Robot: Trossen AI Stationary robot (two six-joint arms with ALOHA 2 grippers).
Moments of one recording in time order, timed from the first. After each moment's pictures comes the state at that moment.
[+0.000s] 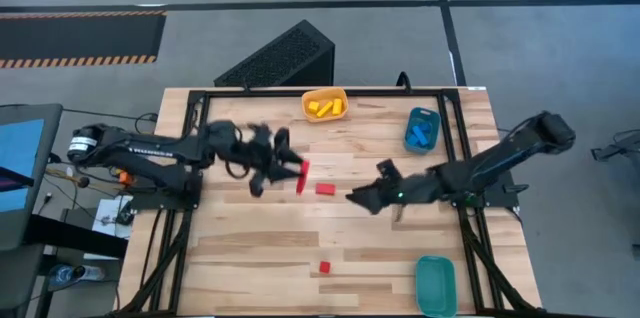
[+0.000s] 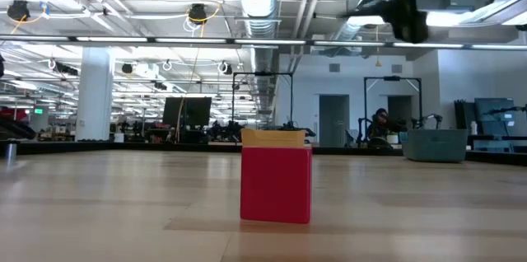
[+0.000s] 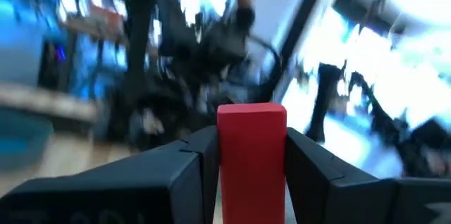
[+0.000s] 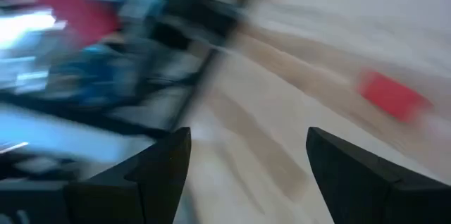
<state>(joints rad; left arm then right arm) 0.01 1.17 0.78 0.47 0.31 -0.40 0.37 1.26 0.75 0.09 0.45 1.23</state>
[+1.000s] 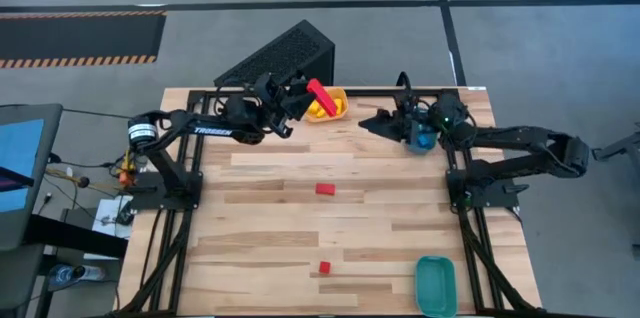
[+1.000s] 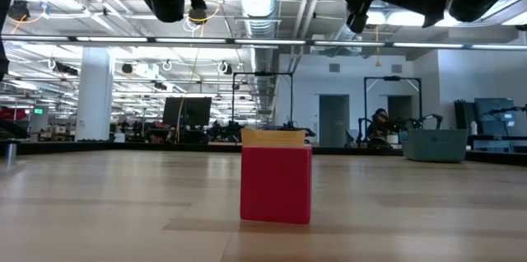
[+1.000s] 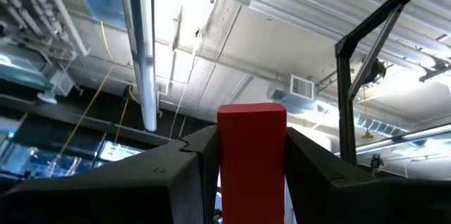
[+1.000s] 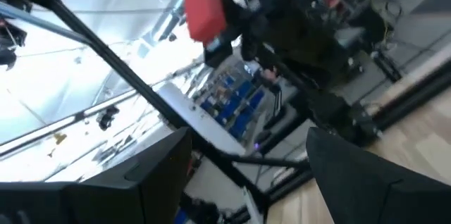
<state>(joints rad) 0.32 1.69 1.01 1.56 0.29 -0.56 -0.44 1.12 0.54 0.93 -0.59 1.00</state>
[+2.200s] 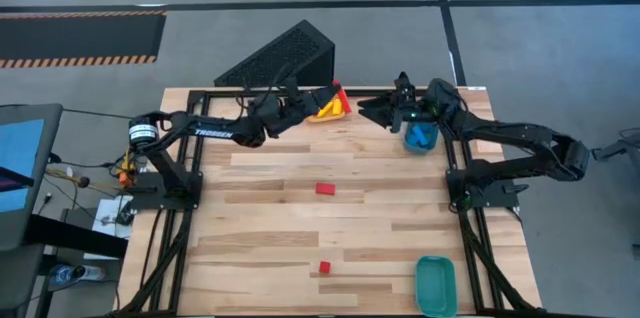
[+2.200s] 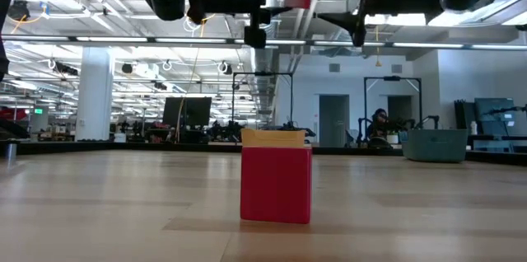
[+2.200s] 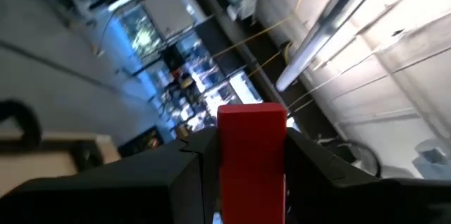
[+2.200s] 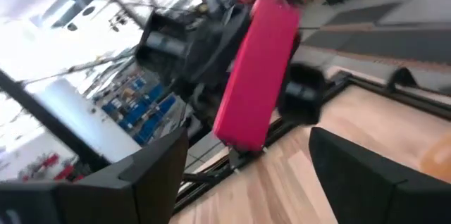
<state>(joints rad) 0.29 1.69 1.02 0.97 -0.18 -1.02 -0.53 1.12 0.65 0.56 -0.45 0.68</state>
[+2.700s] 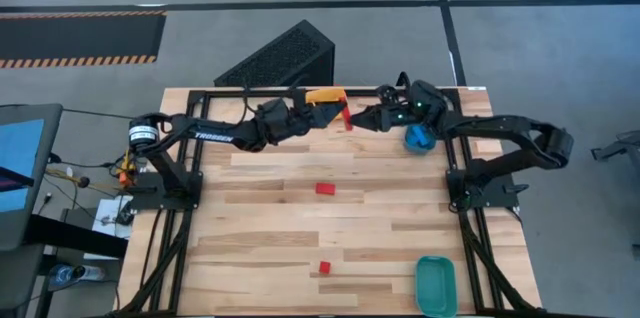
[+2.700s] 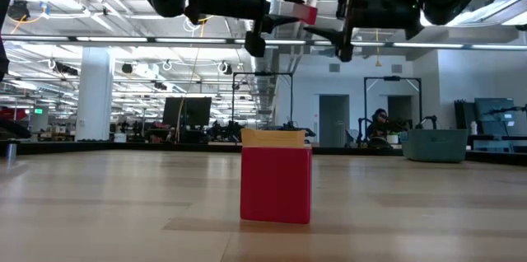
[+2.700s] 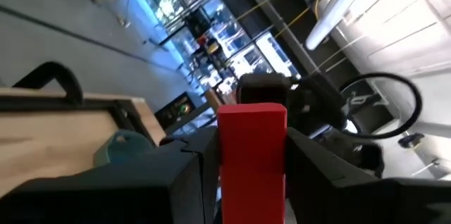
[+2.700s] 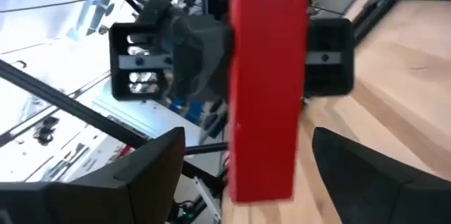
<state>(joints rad) 0.25 1.69 1.02 0.81 -0.15 -0.95 -0.53 1.29 0.67 0.66 -0.61 0.95</state>
